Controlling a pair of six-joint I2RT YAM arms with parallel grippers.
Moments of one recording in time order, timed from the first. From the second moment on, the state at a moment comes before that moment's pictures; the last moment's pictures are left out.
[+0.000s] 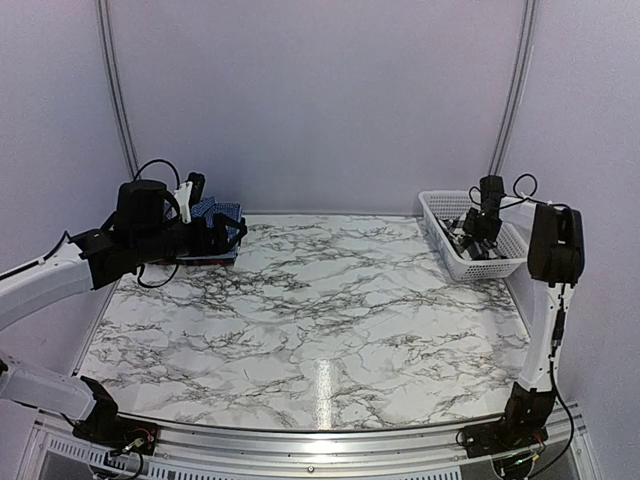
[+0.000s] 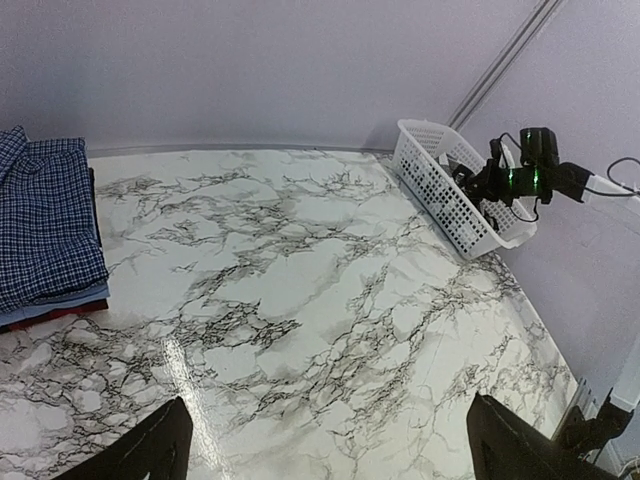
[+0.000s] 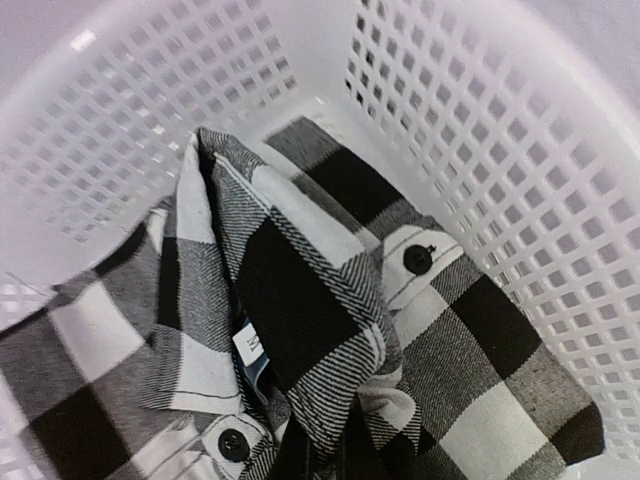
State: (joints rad) left arm -0.58 1.19 0.95 -0.16 0.12 -0.44; right arm -0.10 2.25 1.81 -0.43 0.13 0.39
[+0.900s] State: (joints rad) left arm -0.58 1.21 0.98 -0.16 0.11 -0.45; right arm 0.65 1.58 1.88 -0.20 0.46 -0.06
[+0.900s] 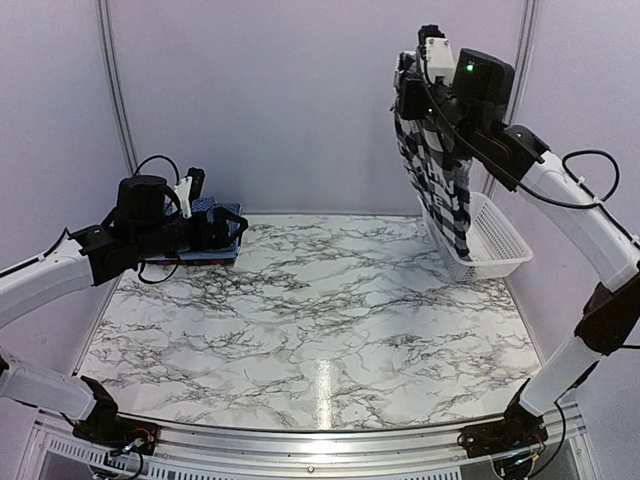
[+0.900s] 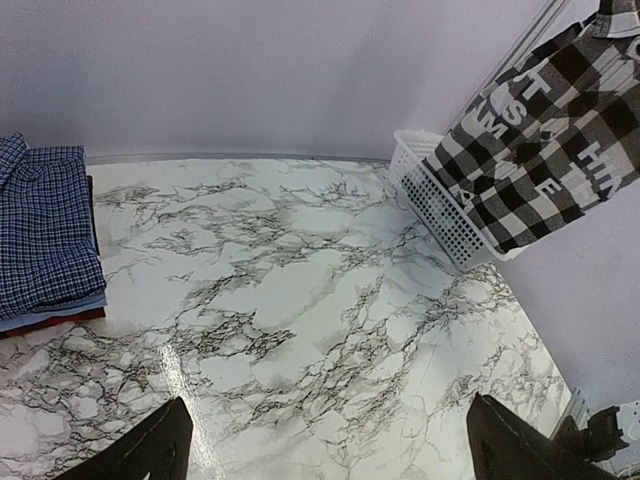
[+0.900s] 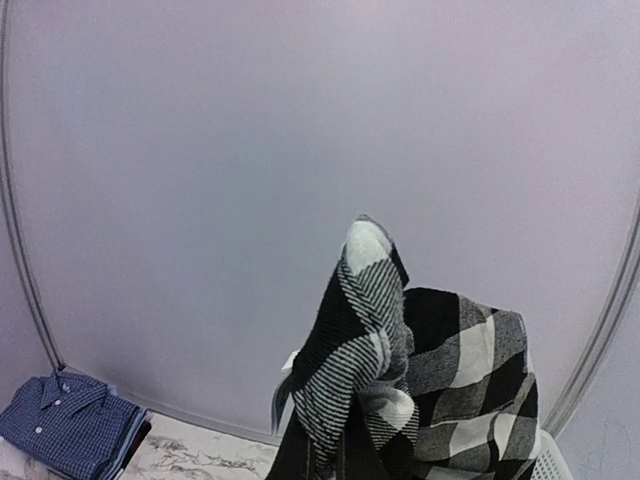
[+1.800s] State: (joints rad) left arm -0.48 1.16 0.94 -0.33 -0.21 -0.64; right arm 1.04 1.79 1.57 -0.21 0.14 0.08
